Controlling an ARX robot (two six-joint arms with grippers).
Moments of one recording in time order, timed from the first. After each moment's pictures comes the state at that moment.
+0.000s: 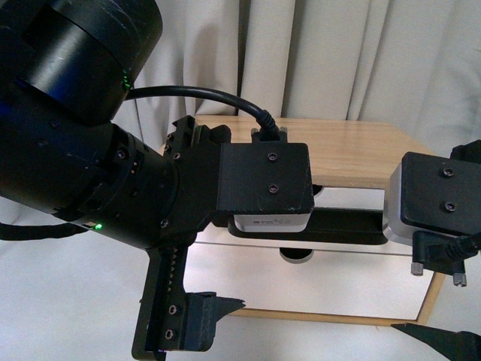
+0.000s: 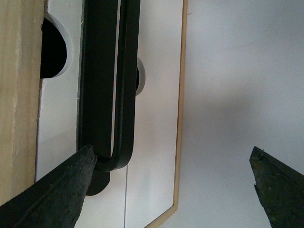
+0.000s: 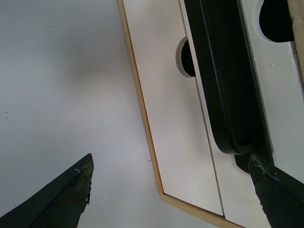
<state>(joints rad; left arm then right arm) -0.44 1.65 1.04 -0.12 0.30 1.25 0.23 1.40 0.74 -0.05 -0.32 -1.12</state>
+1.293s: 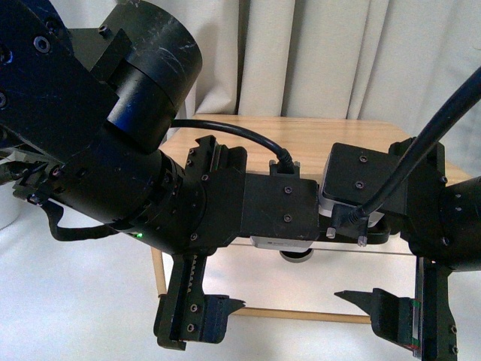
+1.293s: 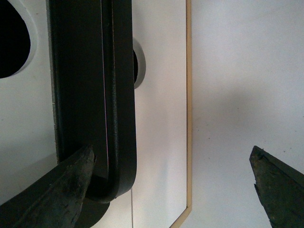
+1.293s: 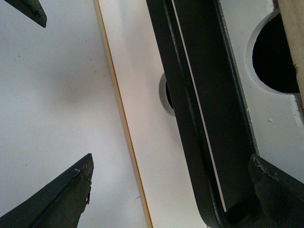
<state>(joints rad) -0.45 1.79 1.13 -0.13 0.21 1.31 0.29 1.59 0.86 0.06 -0.29 -1.04</state>
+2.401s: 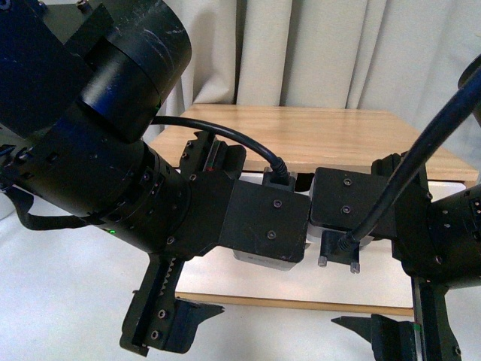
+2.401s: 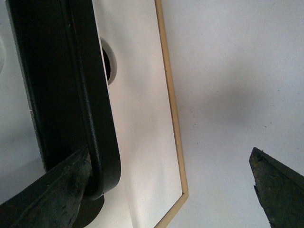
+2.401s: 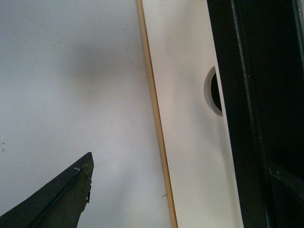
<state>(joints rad) -0.45 1.75 1.11 -0.23 0.19 1.45 0.33 1.62 0.88 -0.09 -0.30 -1.09</state>
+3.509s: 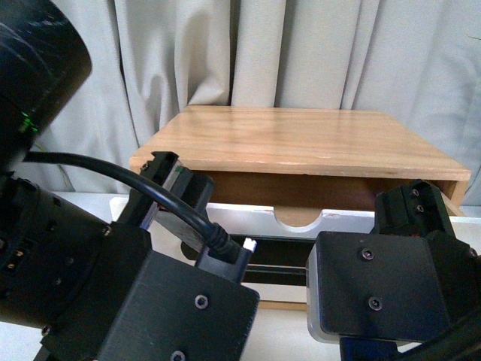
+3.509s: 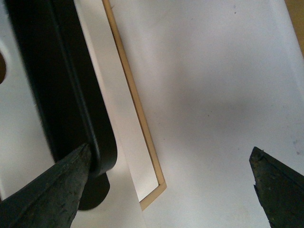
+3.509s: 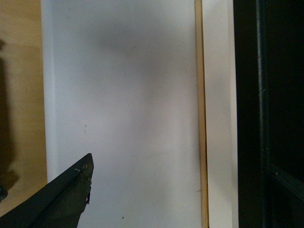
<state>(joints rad) -0.41 1.51 0.86 -0.22 0.28 1.64 0.40 1.42 0.71 -0.14 -0.30 -1.15</state>
